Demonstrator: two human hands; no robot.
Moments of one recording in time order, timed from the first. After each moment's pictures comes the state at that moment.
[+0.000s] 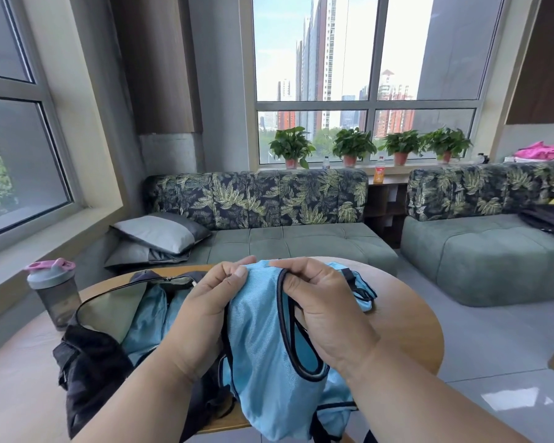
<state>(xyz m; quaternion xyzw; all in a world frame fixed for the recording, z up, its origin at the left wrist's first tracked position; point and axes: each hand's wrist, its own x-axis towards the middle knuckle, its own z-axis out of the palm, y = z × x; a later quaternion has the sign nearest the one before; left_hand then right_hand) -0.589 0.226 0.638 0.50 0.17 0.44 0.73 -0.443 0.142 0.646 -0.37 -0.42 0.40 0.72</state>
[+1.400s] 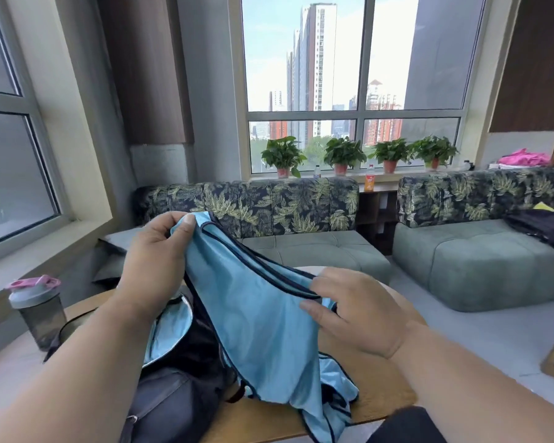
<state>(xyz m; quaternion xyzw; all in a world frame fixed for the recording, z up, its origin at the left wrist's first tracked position) -0.602 0.286 0.707 0.66 0.31 0.56 0.40 -0.343 0.130 0.645 -0.60 -0.73 -0.17 0.29</state>
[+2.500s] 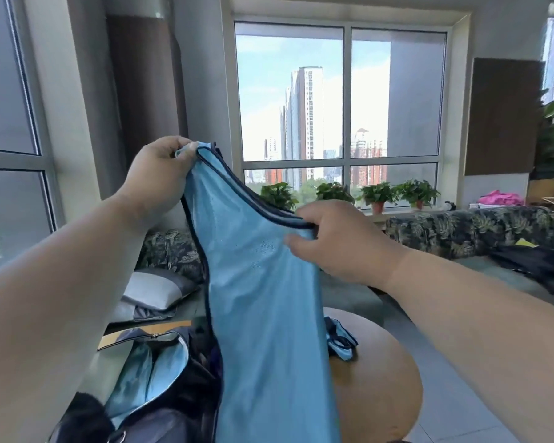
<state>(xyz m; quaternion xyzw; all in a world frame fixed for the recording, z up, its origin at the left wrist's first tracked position) -0.589 0.285 0.893 0.74 0.24 0.59 0.22 -0.384 0.076 0.825 -0.62 -0.68 -0.10 0.37</state>
